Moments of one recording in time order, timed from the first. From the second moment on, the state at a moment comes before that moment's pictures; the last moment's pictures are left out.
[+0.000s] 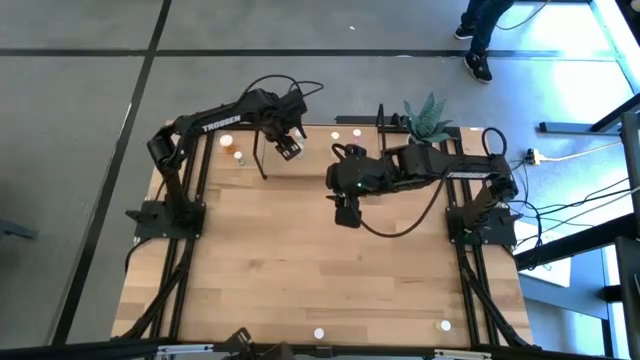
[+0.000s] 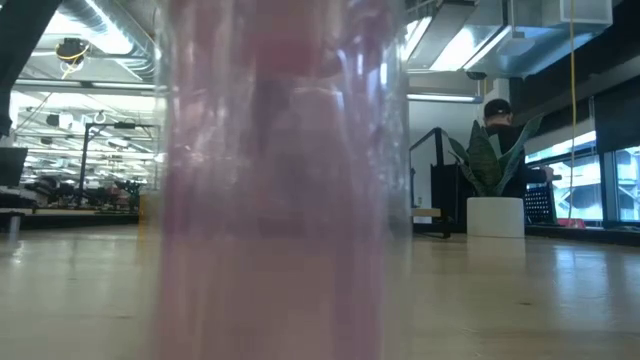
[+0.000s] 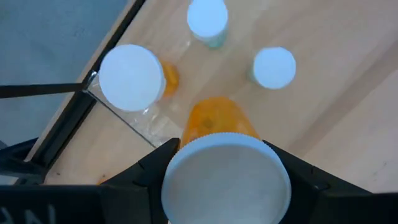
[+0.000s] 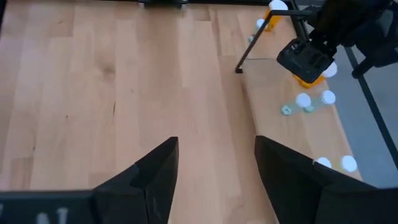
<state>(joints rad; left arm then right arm) 0.60 1.82 1.62 -1.16 -0.14 -0.10 0.12 1.78 2.05 -1.14 0.26 0.09</state>
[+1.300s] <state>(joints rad) 0.61 1.95 1.62 -1.16 -0.15 -0.07 0.08 1.79 2.05 -1.12 0.42 0.10</state>
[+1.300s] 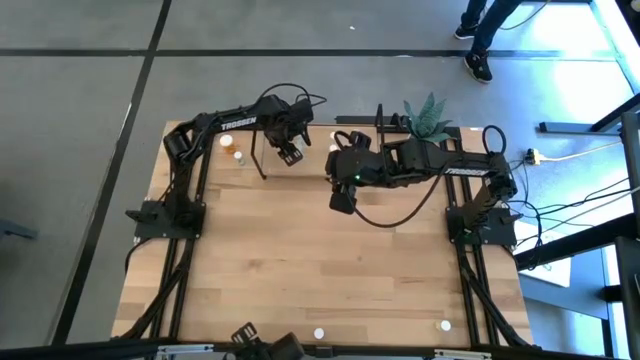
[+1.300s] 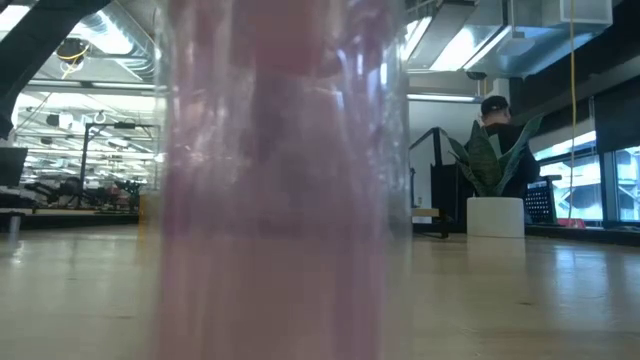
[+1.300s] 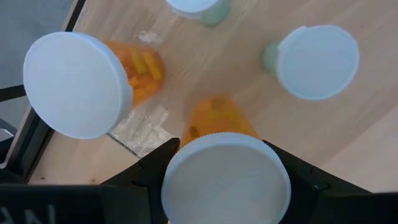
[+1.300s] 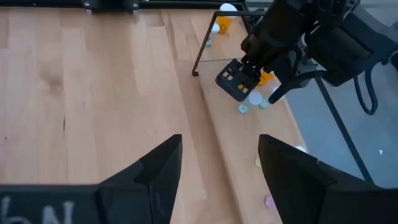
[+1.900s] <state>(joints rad) 0.61 1.95 1.62 -1.17 -0.13 -0.11 0.08 1.79 2.05 -1.12 0.42 0.10</state>
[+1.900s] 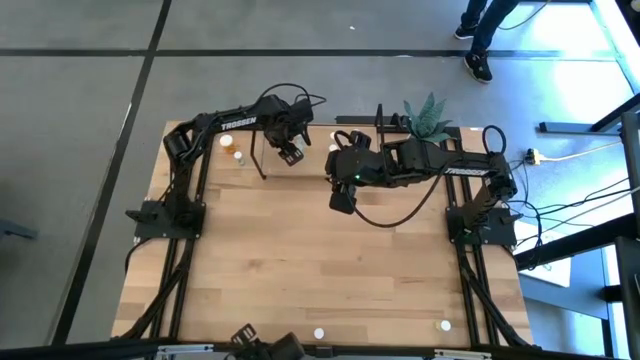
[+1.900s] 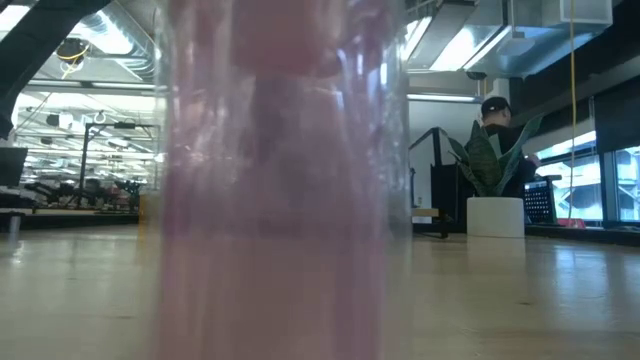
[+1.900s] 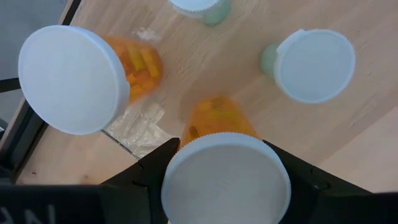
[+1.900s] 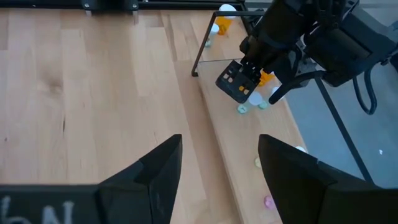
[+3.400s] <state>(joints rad) 0.61 1.96 1.62 -1.17 -0.15 -0.25 0.08 1.79 2.05 -1.11 0.45 0.10</state>
